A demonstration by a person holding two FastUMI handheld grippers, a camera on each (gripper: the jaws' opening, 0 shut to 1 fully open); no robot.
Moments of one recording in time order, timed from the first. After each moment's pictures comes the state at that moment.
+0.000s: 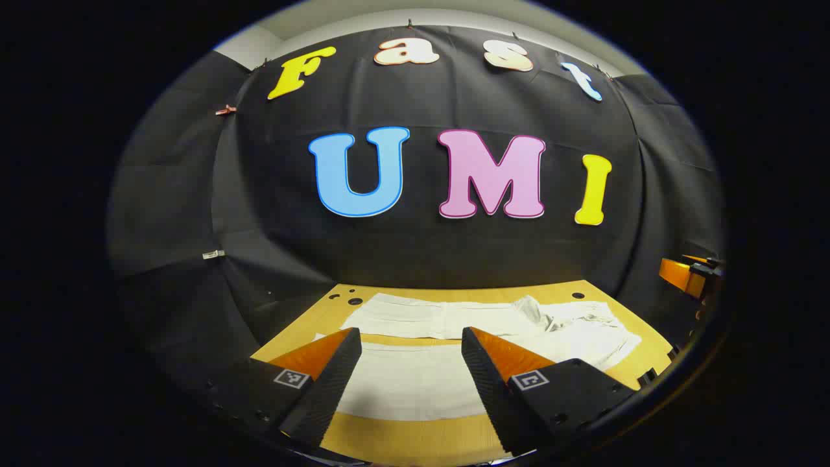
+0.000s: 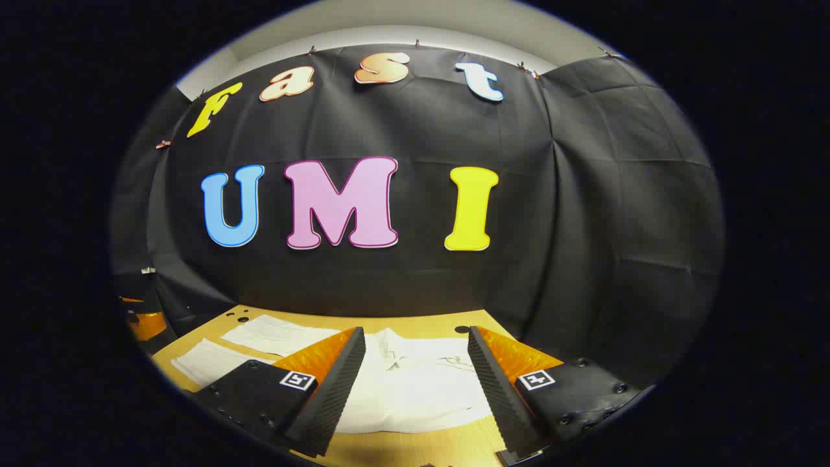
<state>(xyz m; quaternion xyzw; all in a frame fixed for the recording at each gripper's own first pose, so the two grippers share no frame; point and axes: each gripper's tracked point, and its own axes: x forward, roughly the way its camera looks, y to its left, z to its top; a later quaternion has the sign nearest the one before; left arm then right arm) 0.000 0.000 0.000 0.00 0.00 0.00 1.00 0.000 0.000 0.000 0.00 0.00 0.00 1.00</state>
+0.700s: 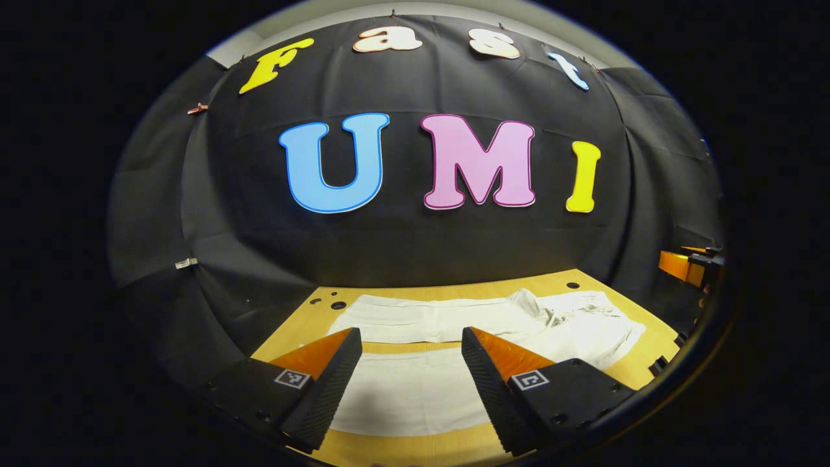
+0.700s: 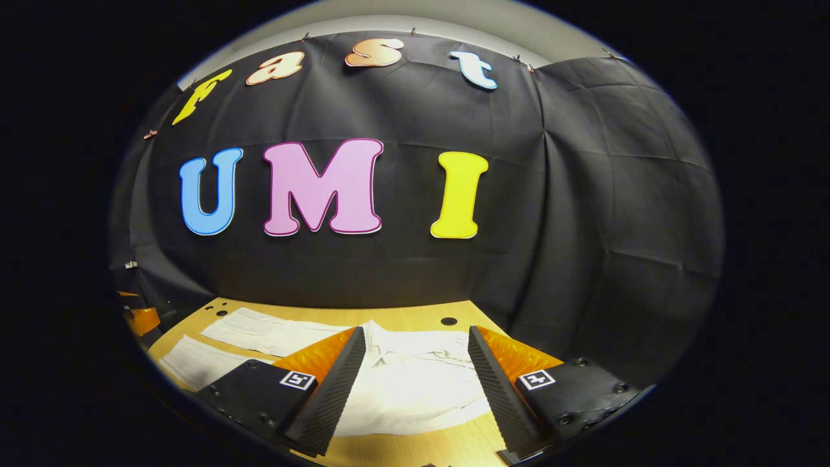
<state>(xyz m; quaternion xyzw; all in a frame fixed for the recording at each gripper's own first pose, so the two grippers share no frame) 0.044 0.001 -0.003 0.02 0.01 -0.05 1.00 0.017 -0.010 -0.005 0.00 0.01 -0.04 1.00</state>
